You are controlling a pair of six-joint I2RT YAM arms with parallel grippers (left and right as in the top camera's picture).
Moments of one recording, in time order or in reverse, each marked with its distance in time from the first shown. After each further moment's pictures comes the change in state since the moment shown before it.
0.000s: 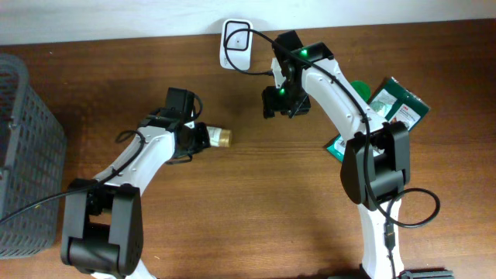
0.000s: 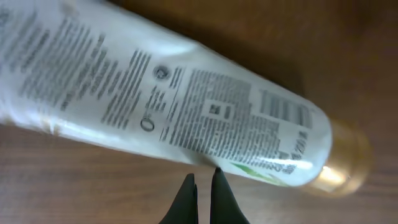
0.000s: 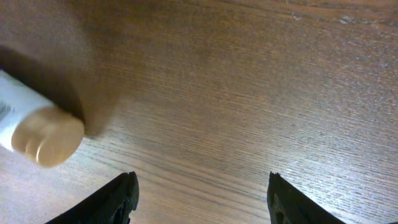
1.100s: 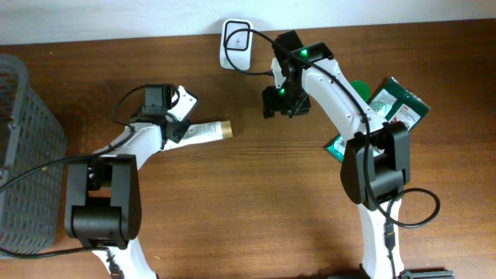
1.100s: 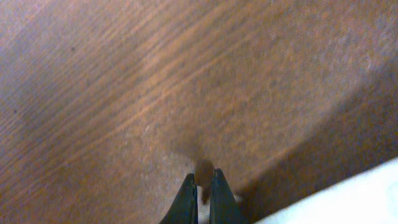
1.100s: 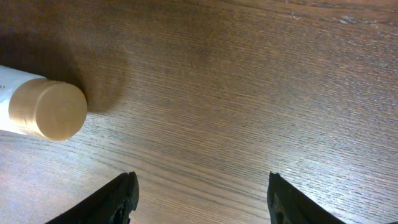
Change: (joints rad) left arm 0.139 0.176 0.002 0.392 -0.141 0.985; right arm 0.000 0.000 0.000 -0.001 0.000 0.000
